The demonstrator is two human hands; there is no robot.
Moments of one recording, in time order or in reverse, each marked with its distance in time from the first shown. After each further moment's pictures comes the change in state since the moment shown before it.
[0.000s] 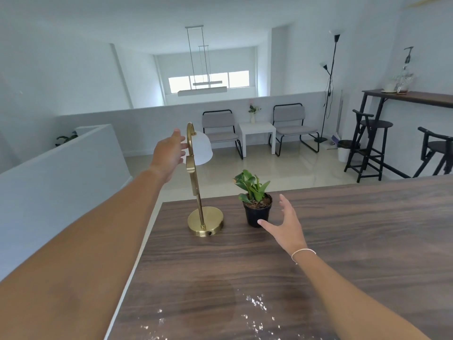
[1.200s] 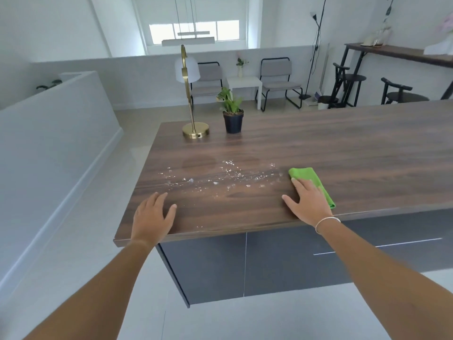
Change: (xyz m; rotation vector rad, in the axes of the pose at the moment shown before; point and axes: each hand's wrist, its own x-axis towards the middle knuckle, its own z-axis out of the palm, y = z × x) left_hand -0.427 -0.170 -0.103 0.978 -0.124 0.088; right_hand -0.314 0.042 -0.153 -0.839 -0.076 -0.059
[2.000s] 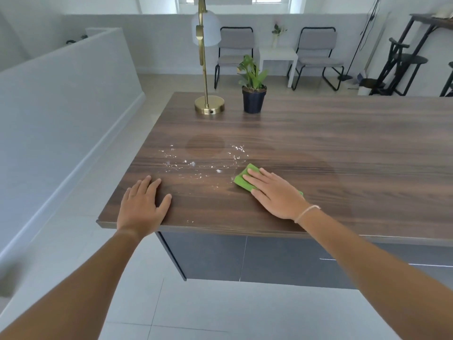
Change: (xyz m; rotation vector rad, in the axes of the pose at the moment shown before) left_hand 0.005 -0.002 0.021 0.192 -0.010 -0.121; right_hand 0.052 -0.059 0.029 -0.051 -0.365 -0.639
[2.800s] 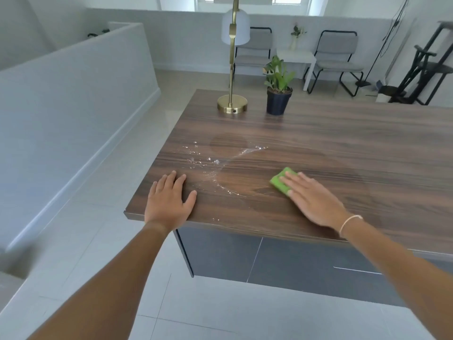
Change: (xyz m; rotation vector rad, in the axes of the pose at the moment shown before) left_hand 0.002 -0.004 0.007 -0.027 0.010 -0.005; right_hand -0.012 0.011 -0.007 -0.024 -0.015 0.086
